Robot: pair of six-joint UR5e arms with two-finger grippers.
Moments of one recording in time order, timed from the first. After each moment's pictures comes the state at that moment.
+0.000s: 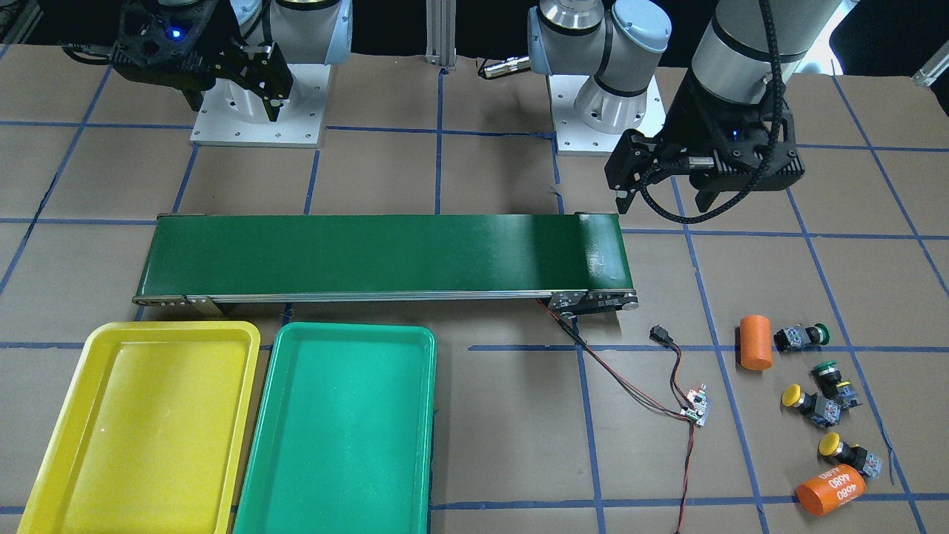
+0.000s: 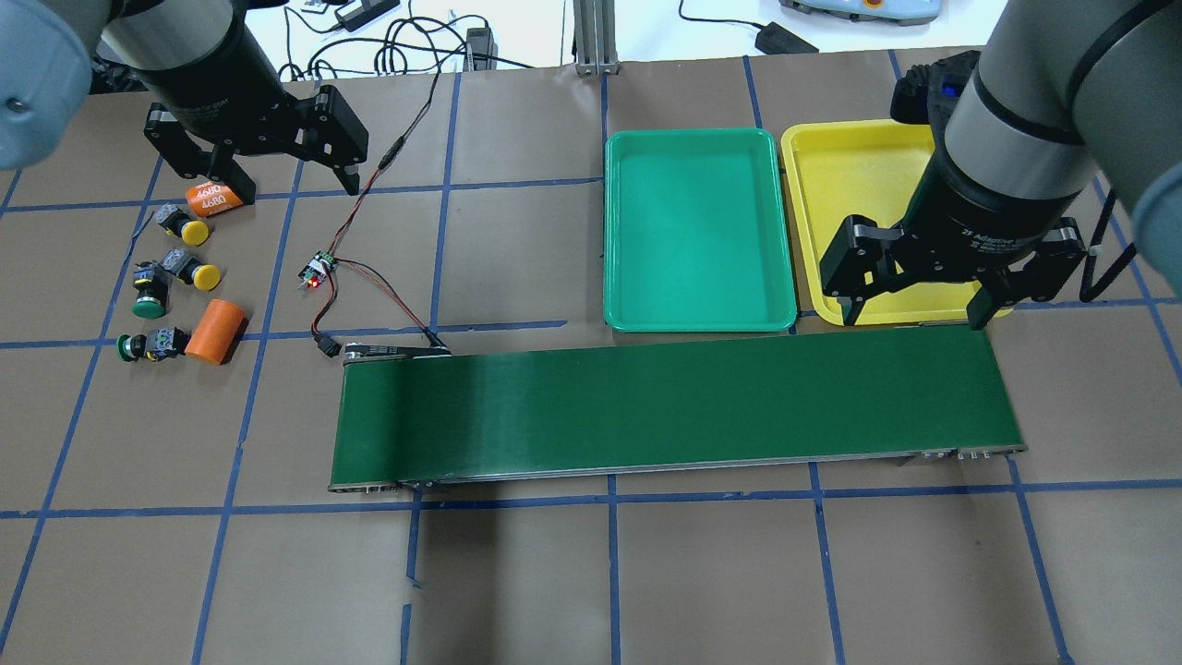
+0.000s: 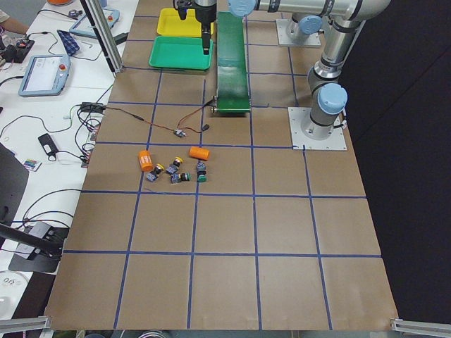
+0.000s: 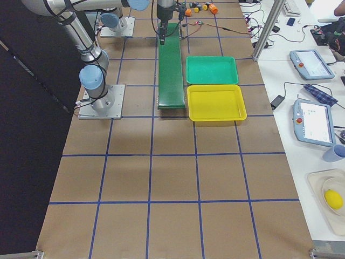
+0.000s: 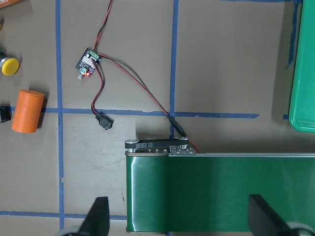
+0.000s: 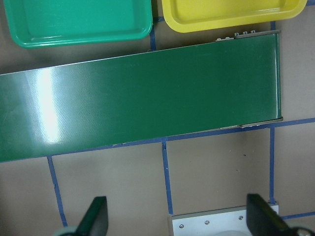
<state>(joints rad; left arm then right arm) -1.55 -1.62 -1.48 -1.58 1.57 -0.03 1.60 -1.77 1.70 -1.42 -1.61 0.14</state>
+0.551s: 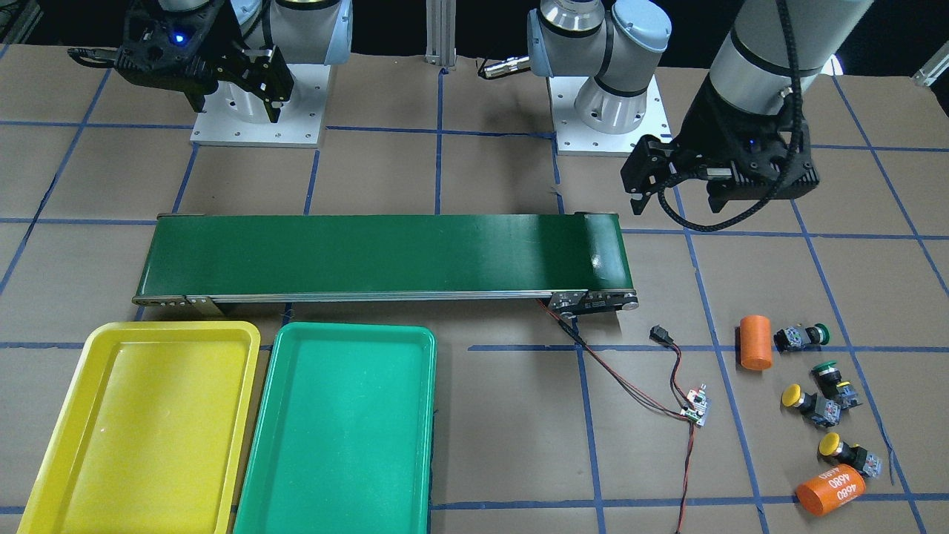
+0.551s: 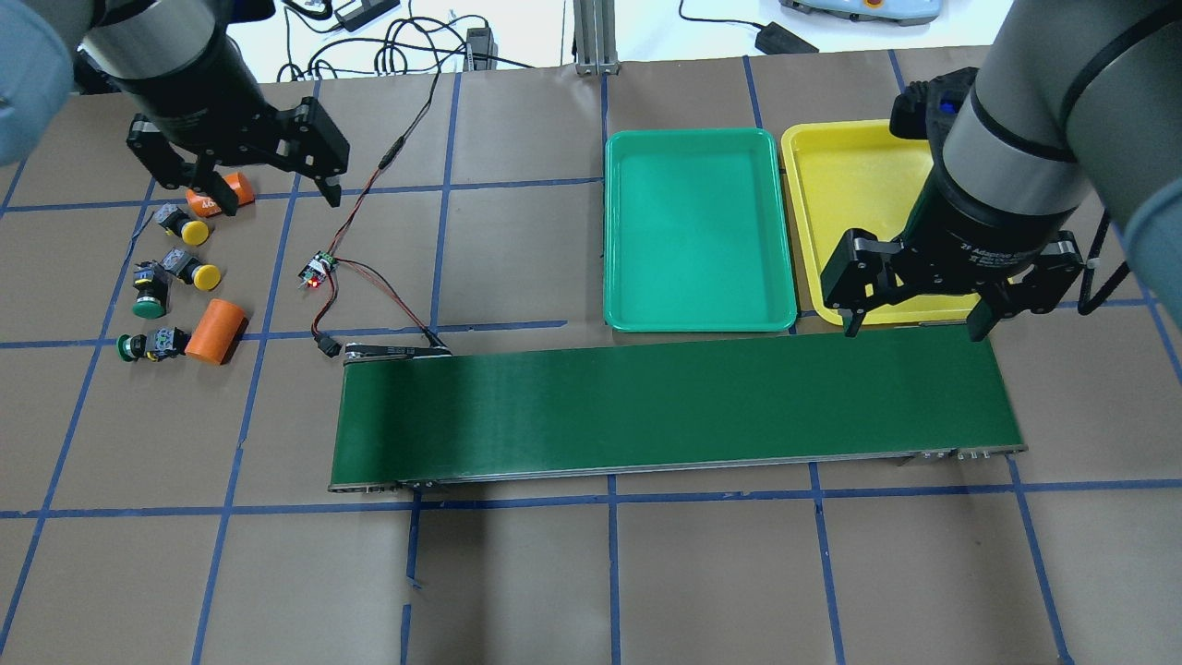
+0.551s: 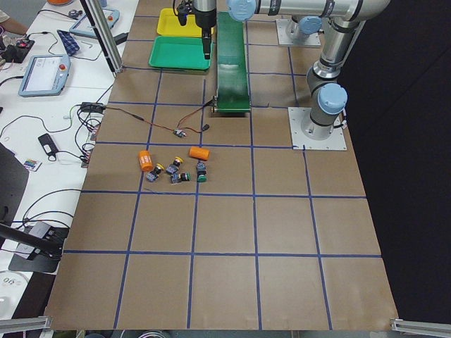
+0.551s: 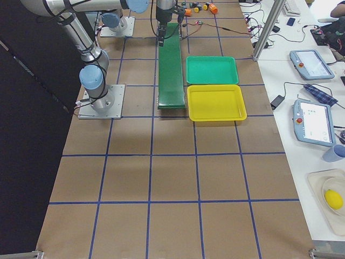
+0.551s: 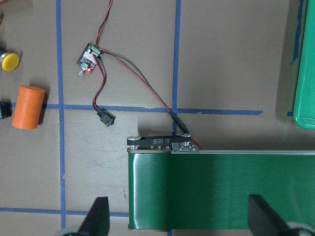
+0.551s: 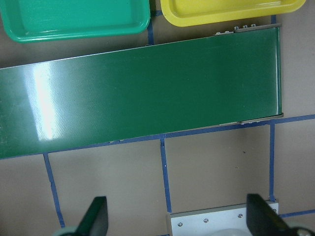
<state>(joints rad) -1.48 -1.62 -1.49 -1.62 1.58 0.05 1.59 -1.78 1.72 -1.42 -1.61 0.13</state>
